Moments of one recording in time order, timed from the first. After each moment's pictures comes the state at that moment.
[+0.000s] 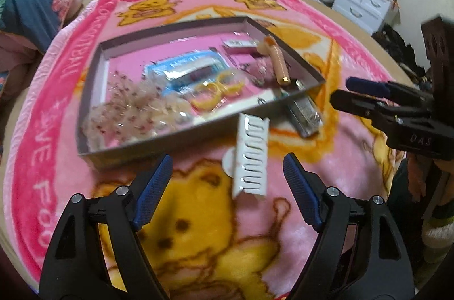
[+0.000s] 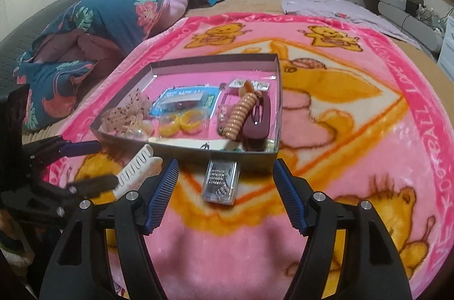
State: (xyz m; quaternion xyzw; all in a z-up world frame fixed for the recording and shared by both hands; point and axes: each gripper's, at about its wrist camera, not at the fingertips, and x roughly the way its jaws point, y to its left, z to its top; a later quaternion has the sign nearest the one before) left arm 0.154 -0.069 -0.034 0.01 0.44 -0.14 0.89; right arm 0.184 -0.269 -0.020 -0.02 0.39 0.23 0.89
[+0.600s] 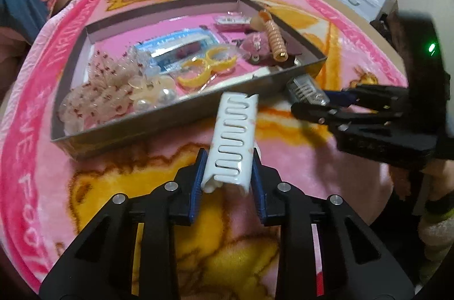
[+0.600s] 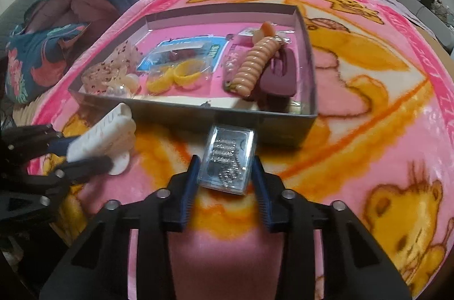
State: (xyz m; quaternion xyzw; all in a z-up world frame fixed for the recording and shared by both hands) left arm 0.153 -0.072 -0.051 0.00 0.46 -0.16 0.88; right arm 0.200 -0.242 -0.070 -0.06 0.45 0.23 0.86
